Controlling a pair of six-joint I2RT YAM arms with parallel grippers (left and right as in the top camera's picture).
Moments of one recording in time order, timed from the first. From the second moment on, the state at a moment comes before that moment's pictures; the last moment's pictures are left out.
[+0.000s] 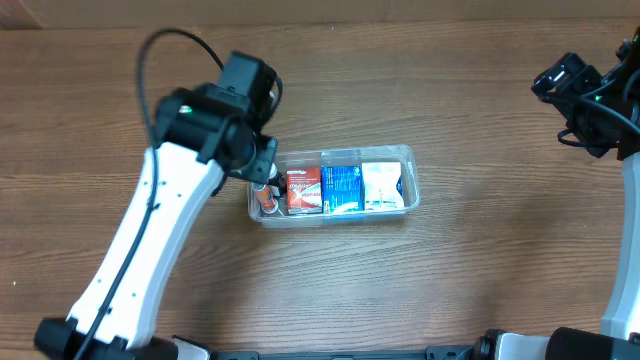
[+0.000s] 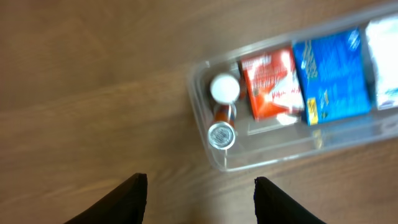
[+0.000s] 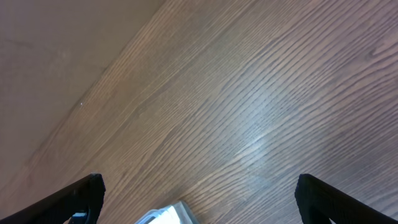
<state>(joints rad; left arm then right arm) -0.38 1.60 1.70 -1.41 -0.14 -0.14 -0.26 1.51 1.69 -1.11 -0.14 0.54</state>
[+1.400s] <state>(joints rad) -0.13 0.74 1.24 -1.10 -0.27 -0.31 -0.26 1.51 1.69 -1.11 -0.14 0.54</state>
